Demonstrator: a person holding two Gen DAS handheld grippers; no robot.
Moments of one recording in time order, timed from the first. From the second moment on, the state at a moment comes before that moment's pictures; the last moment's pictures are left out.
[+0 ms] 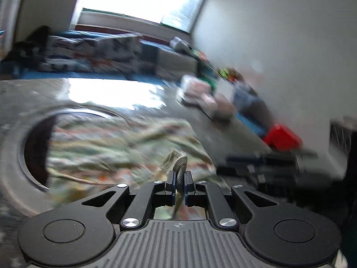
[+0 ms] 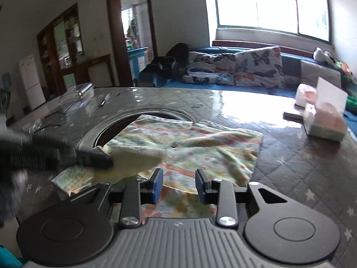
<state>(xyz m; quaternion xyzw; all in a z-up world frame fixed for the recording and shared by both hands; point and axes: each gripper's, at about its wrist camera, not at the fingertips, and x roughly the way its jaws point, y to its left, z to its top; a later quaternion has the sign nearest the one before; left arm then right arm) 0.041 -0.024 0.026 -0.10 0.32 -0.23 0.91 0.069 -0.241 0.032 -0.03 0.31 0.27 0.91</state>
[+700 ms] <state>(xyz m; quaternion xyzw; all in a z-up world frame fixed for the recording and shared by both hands) 0.037 0.070 0.009 -0.07 0.33 -0.10 0.93 0.088 -0.210 -0.023 -0.02 0.40 0.29 0.87</state>
